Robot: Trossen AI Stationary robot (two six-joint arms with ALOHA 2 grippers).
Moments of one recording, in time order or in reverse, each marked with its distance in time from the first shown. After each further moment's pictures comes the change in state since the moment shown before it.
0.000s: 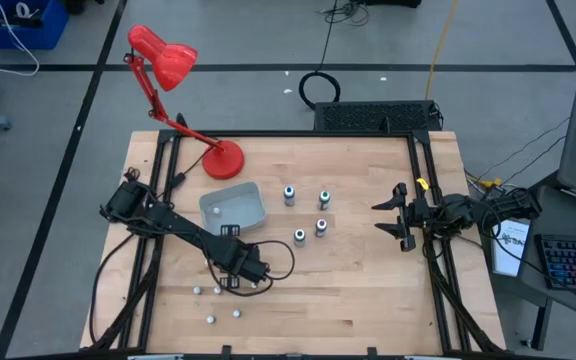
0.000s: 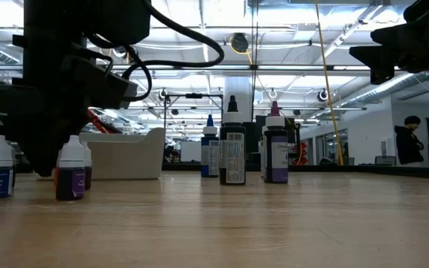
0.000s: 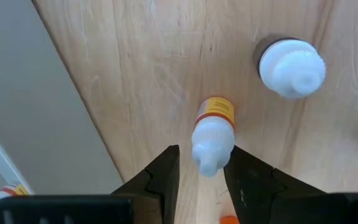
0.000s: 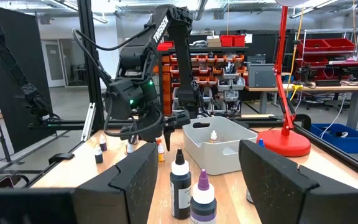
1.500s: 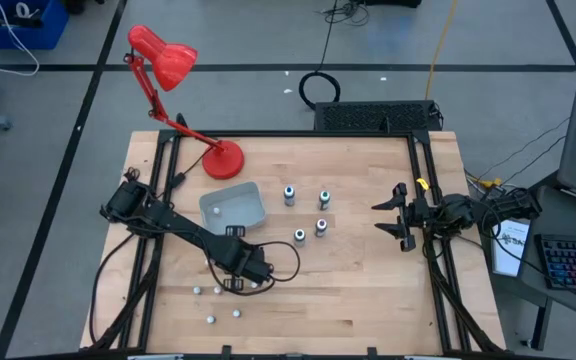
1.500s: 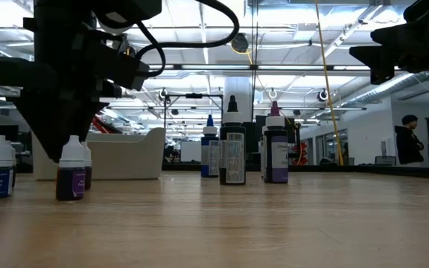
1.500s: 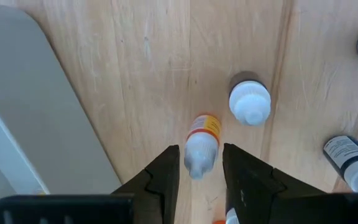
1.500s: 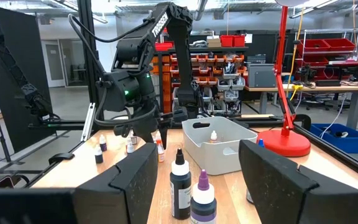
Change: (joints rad) left arm 0.000 0.000 0.074 -0.012 -0.006 0.034; right arm 0.000 0.000 0.000 0.000 0.000 0.000
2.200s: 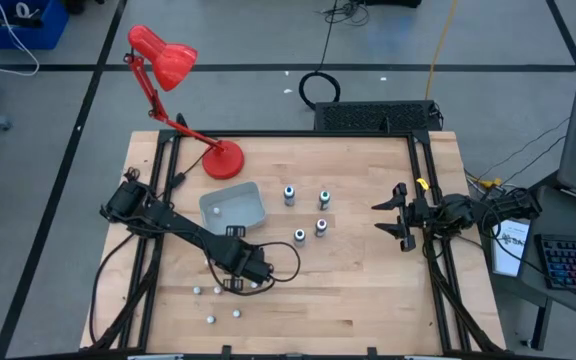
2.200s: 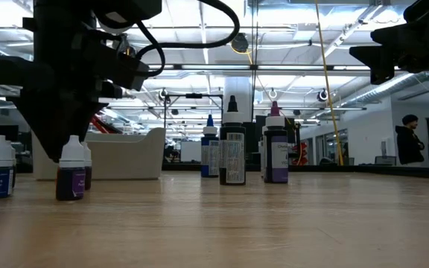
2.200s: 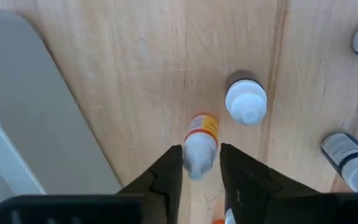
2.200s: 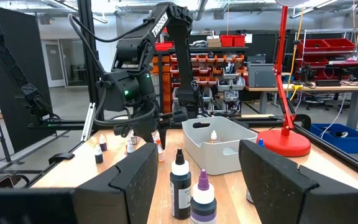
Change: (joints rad) left arm 0.000 0.000 0.000 0.003 0.012 0.017; right arm 0.000 0.000 0.000 0.000 0.000 0.000
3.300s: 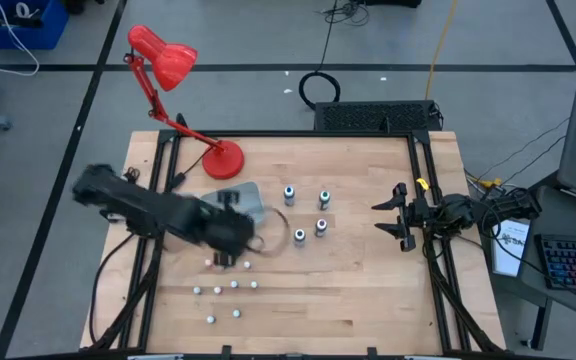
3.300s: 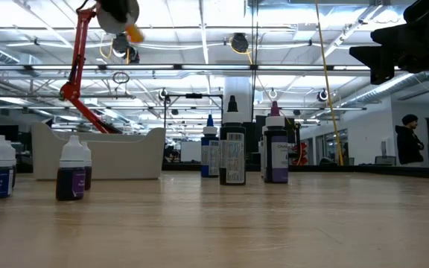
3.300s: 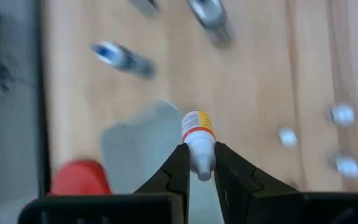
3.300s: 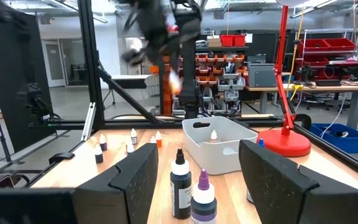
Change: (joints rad) left arm 0.044 -0.393 0.245 -0.143 -0.297 0.219; right arm 0.000 0.000 0.000 0.000 0.000 0.000
